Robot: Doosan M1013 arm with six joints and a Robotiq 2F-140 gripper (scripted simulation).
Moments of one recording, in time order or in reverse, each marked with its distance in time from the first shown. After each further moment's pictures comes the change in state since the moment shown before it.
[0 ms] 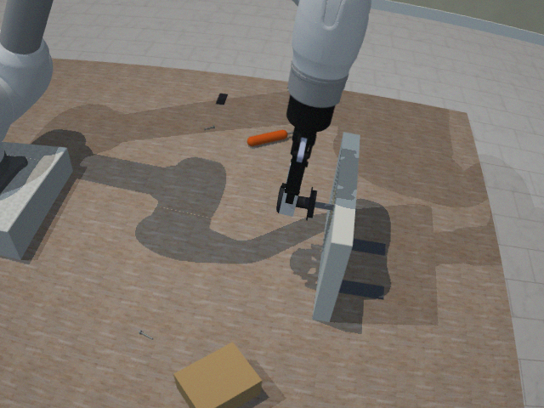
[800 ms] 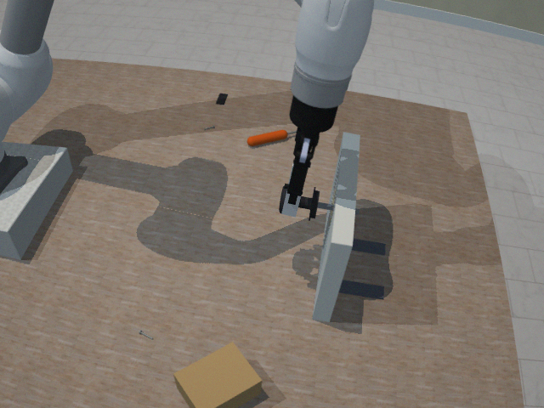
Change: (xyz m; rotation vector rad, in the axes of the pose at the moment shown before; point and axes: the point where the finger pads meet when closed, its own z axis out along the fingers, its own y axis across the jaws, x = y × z) arm -0.005 0.000 0.000 0.000 0.000 0.000
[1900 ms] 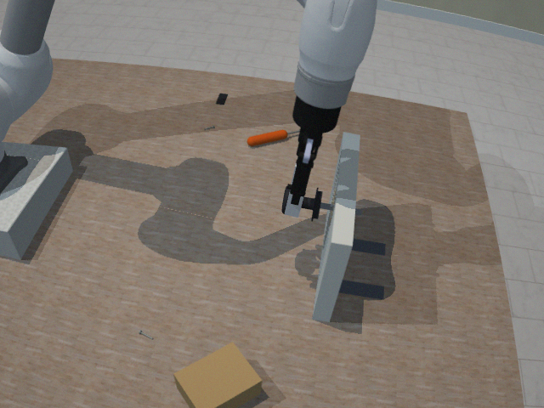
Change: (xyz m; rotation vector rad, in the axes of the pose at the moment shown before) arm -0.005 0.000 0.000 0.000 0.000 0.000
